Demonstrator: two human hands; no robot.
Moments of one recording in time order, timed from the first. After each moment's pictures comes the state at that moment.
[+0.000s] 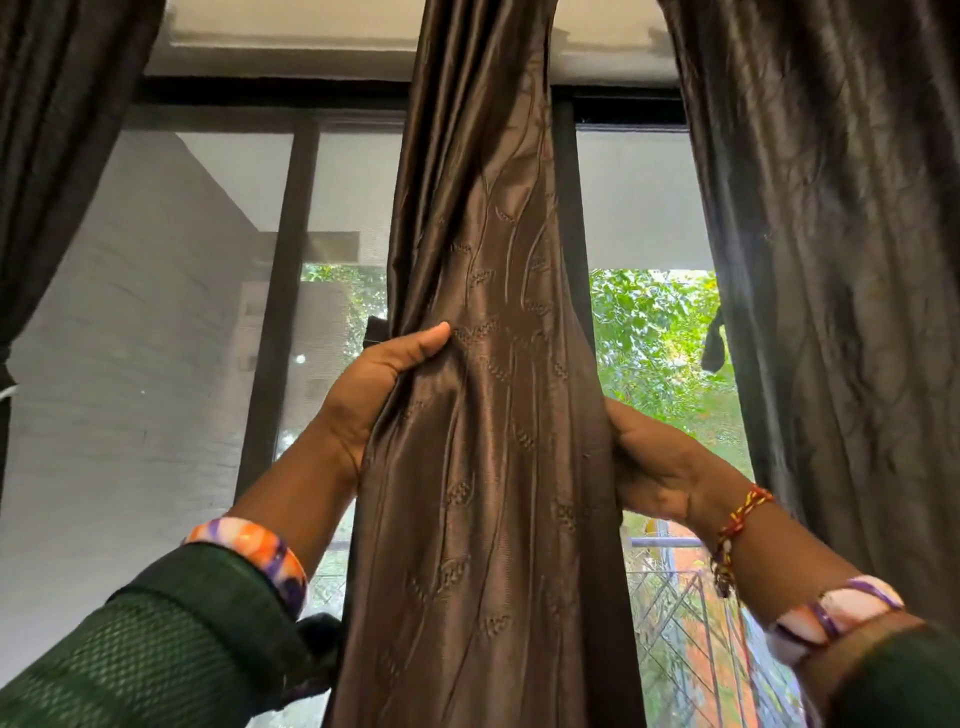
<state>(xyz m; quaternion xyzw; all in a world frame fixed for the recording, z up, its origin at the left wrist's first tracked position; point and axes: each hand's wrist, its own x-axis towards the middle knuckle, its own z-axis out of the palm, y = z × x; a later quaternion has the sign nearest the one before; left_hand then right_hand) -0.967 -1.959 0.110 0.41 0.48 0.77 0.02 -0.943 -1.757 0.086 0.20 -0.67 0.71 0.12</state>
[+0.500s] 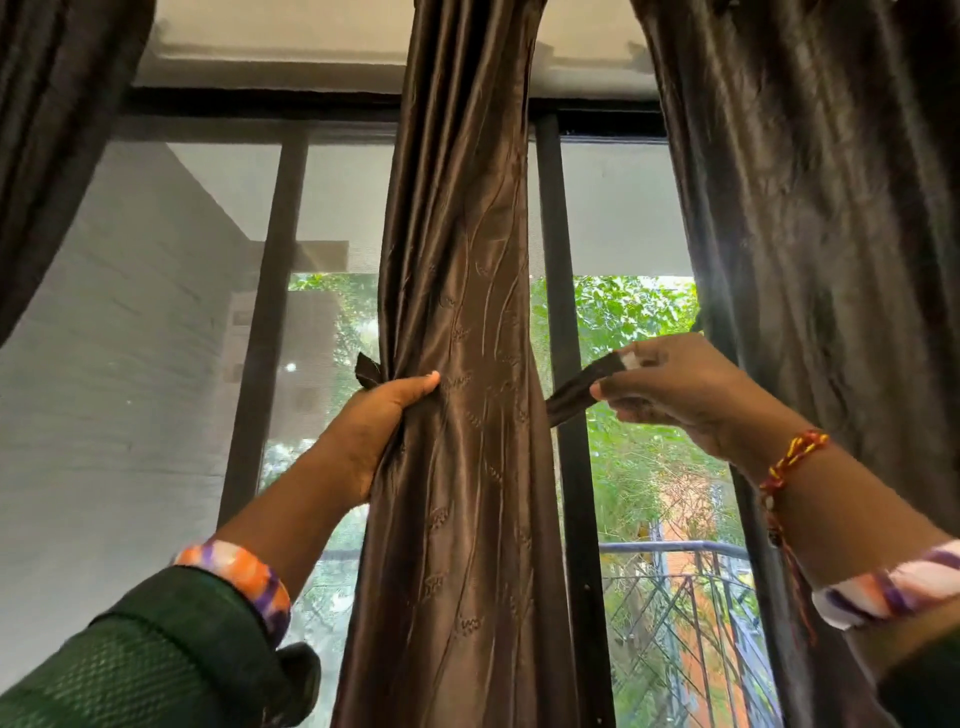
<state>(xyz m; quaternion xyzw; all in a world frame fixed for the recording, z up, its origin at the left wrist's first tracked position) -0.977 -1.948 0.102 0.28 0.59 0.76 -0.02 -0.888 -1.741 0.120 0.10 -0.75 0.49 0.42</state>
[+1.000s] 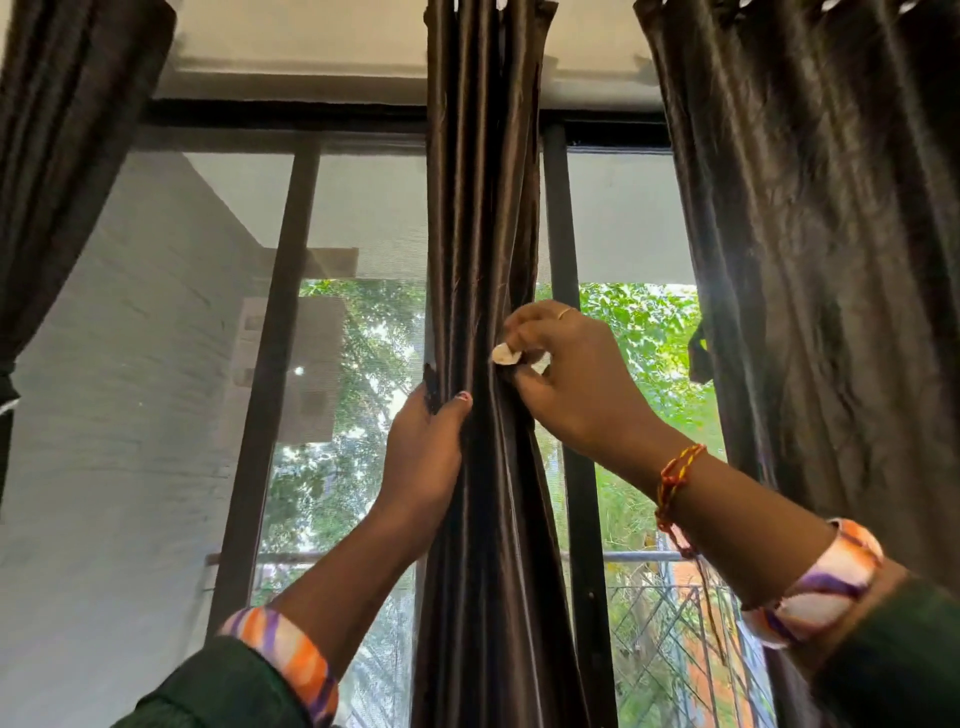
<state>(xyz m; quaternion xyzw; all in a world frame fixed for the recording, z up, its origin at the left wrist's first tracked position) -0.972 -1.913 0.076 0.37 0.52 0.72 -0.27 -0.916 -1.802 0.126 0.23 -0.72 0.06 0.65</state>
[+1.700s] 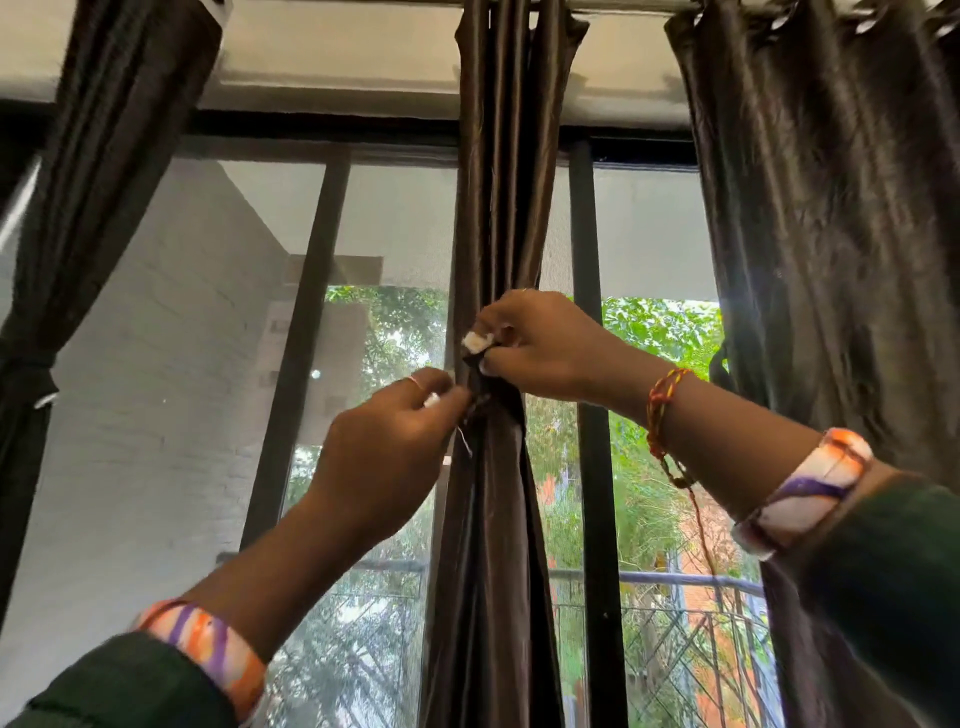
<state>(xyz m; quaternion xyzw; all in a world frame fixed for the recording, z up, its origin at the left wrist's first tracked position) -0.983 -1.971 0.083 0.36 0.57 0.11 -0.73 -0.904 -1.839 0.165 0.24 -0.83 -0.02 0.51</state>
